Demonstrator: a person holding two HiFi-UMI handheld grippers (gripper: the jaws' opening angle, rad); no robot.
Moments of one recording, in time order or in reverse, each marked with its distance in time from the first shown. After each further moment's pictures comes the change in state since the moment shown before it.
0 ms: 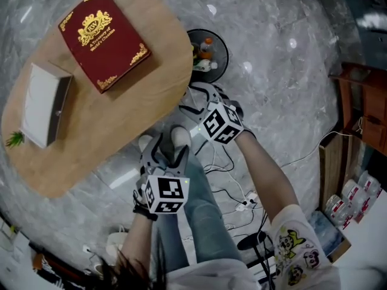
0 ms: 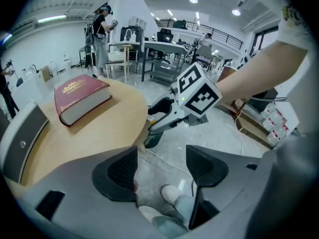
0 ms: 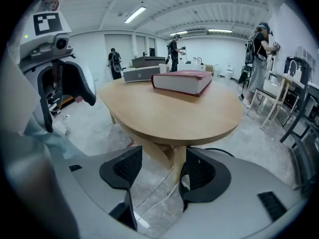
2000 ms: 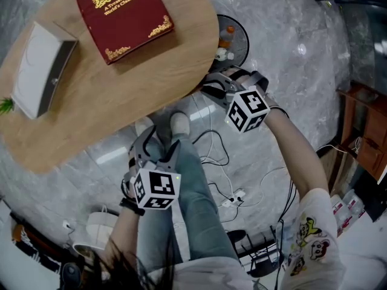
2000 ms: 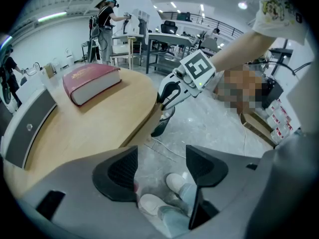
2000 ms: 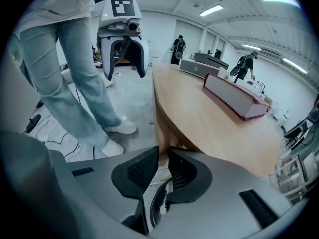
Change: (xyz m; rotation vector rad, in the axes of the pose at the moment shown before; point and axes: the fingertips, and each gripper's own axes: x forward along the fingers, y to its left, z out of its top) left arm -0.002 0.023 -0.051 -0.021 0.079 0.044; right arm 0.005 0.015 -0.017 -0.663 0.055 0.316
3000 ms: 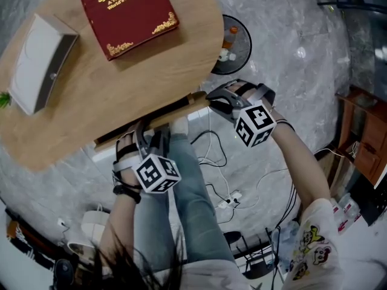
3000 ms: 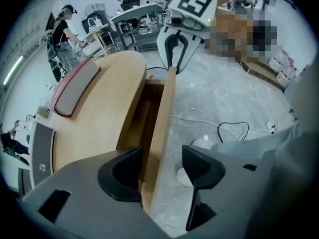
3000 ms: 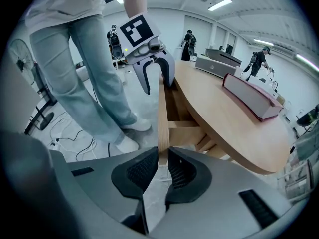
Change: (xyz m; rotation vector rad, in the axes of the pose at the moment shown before) left arm 0.036 0.036 -0.051 0.394 0.284 0.161; right arm -0.013 0.048 -0.003 -0.044 0.043 0.126
